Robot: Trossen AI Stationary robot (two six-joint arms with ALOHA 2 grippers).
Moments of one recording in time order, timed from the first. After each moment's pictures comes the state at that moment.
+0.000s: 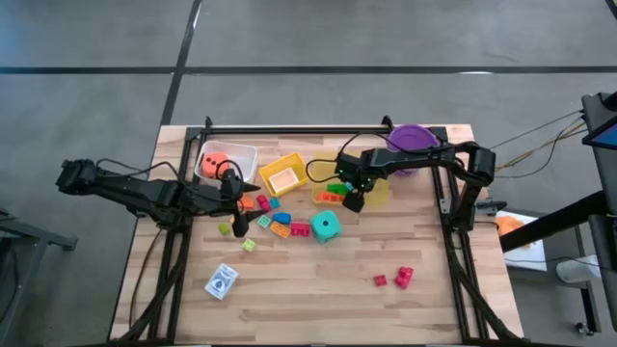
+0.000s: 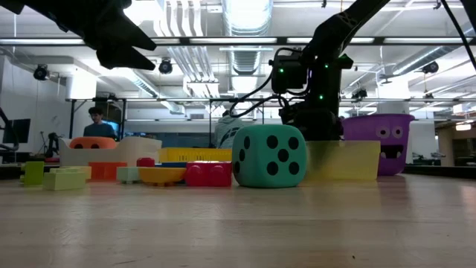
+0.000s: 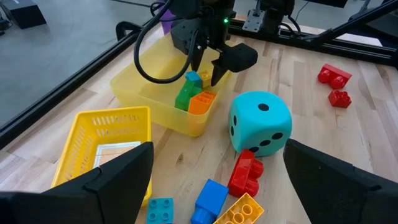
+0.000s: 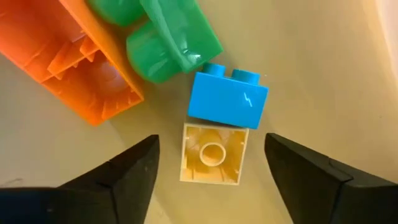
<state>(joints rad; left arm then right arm) -0.19 0.85 0.58 -0.25 -0.43 -0.29 -0.31 1.80 1.12 -0.75 0.03 0.23</state>
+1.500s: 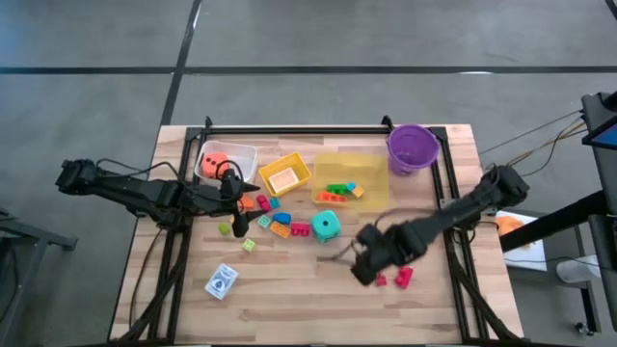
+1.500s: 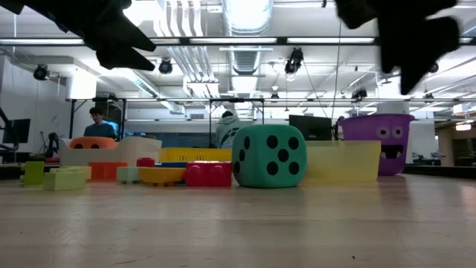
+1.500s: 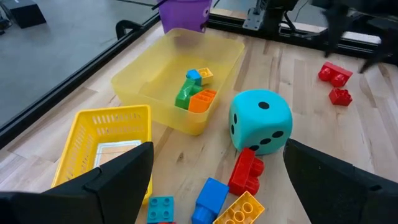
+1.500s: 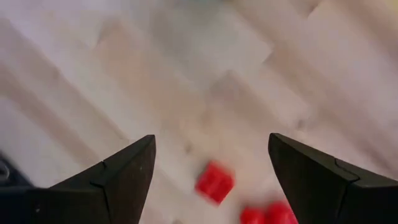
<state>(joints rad) -0.19 0.85 0.58 -0.25 -0.43 -0.29 0.48 1.64 1.28 -1.01 0.14 1.33</state>
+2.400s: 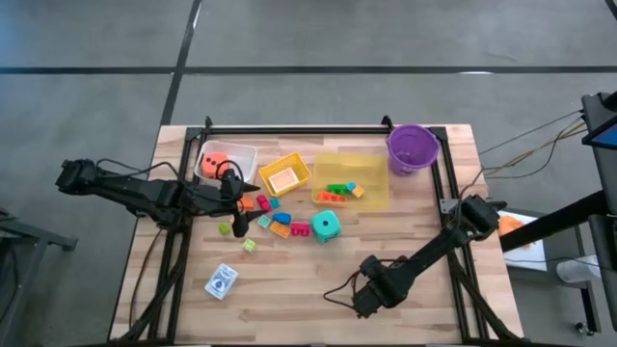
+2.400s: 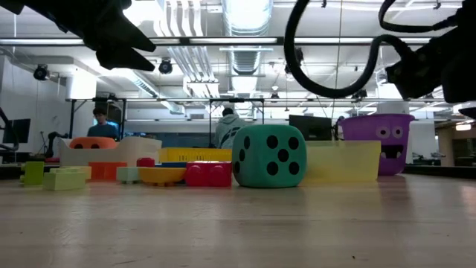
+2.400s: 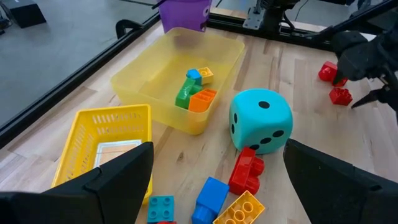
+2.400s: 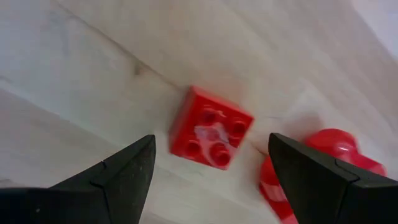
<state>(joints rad) -0.19 0.85 0.58 -0.25 -0.43 -0.29 0.65 1.99 1.33 -1.05 0.00 1.61</state>
